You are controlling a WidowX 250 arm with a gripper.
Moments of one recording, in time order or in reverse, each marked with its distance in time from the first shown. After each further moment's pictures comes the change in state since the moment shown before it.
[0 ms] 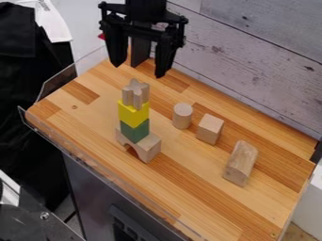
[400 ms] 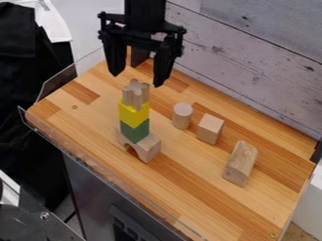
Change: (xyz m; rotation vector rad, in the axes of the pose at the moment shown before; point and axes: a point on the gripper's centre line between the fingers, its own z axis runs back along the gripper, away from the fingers) arm -0.006 0.000 -0.014 -0.008 0.049 0.014
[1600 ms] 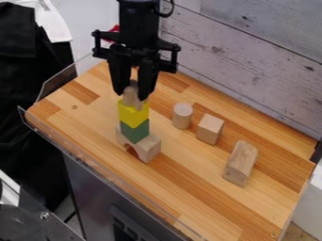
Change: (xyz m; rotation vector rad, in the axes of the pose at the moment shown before) arm -0.006 0.003 -0.014 -0.001 0.012 0.045
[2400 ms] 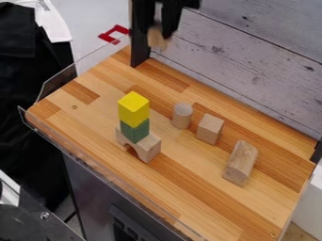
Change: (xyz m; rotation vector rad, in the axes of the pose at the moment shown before) arm 0.060 -0.008 0.050 -0.010 -0.142 -0.053
